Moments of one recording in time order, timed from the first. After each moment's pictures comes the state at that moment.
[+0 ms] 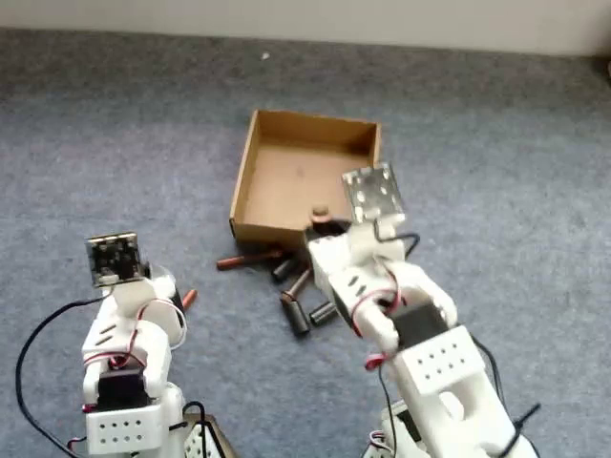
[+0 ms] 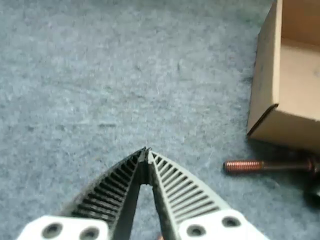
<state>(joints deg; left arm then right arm) -13.1 -103.7 95.7 55.0 8.3 -30.1 -52.7 55.9 38.3 -1.5</state>
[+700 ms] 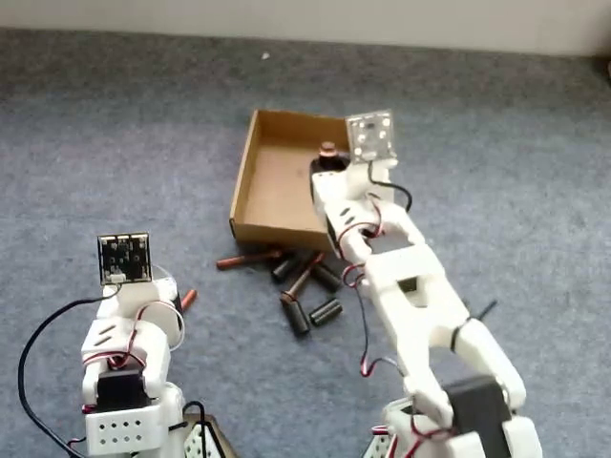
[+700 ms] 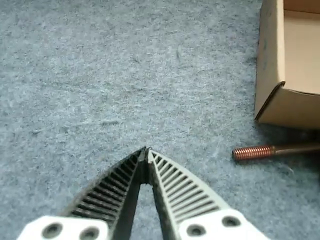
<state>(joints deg) -13.1 -103.8 96.0 55.0 3.1 -22.3 -12.1 45.9 0.6 -1.5</state>
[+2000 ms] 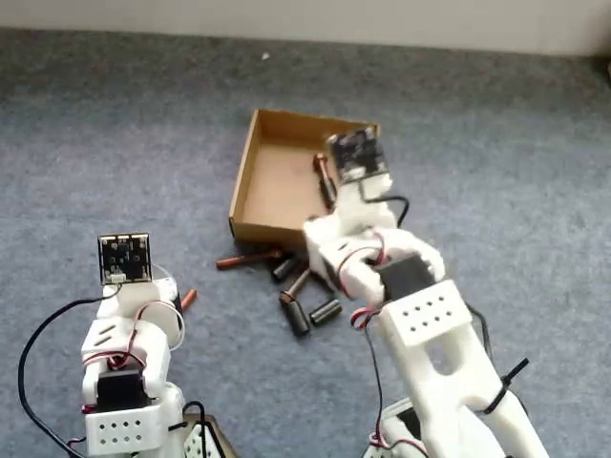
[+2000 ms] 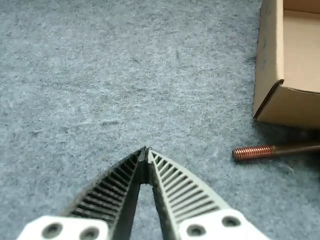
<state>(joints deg) -13.1 -103.8 96.0 55.0 2.9 -31.1 -38.7 41.6 51.5 -1.5</state>
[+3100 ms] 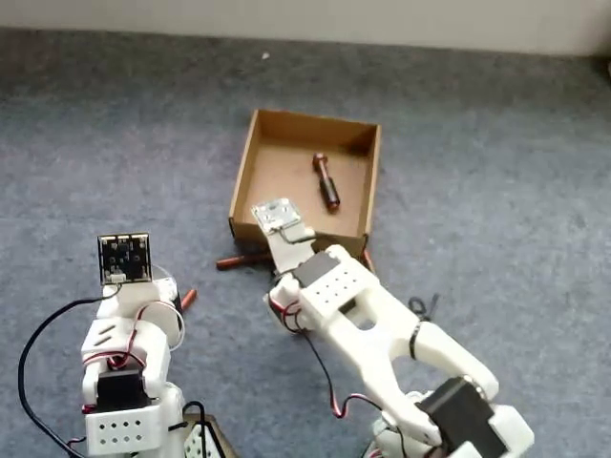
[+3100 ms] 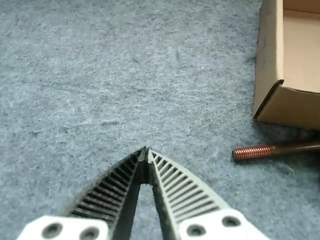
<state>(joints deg) -13.1 -103.8 96.0 55.0 2.9 -45.2 -10.6 41.5 56.4 -8.7</state>
